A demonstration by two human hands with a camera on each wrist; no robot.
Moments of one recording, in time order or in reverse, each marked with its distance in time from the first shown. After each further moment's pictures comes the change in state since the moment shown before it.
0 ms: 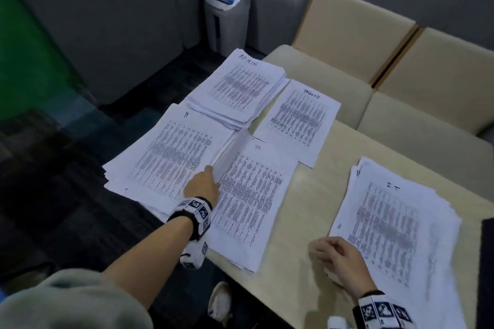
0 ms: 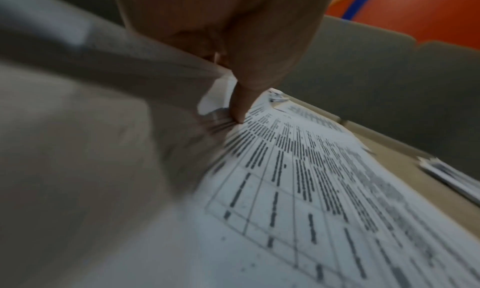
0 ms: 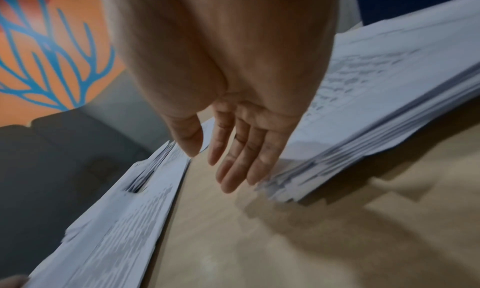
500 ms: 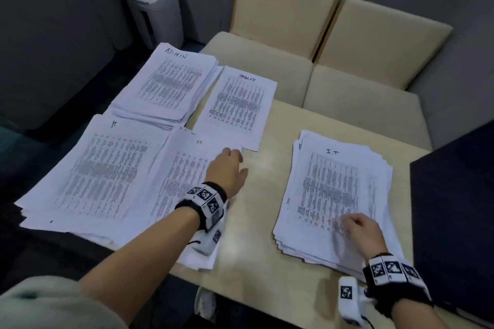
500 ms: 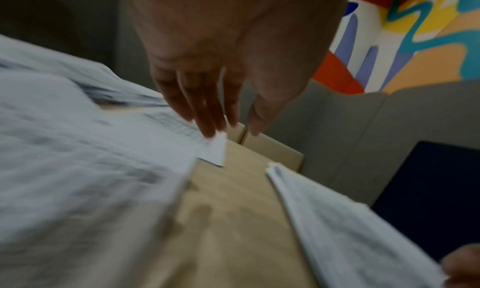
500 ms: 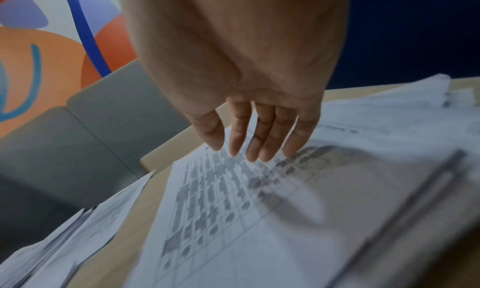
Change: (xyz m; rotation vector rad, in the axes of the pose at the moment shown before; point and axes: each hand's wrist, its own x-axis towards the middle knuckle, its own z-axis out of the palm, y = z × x) left_hand -0.035 0.167 0.012 -0.078 -0.076 0.572; right_hand 0.025 0.049 -0.130 -0.097 0.414 0.061
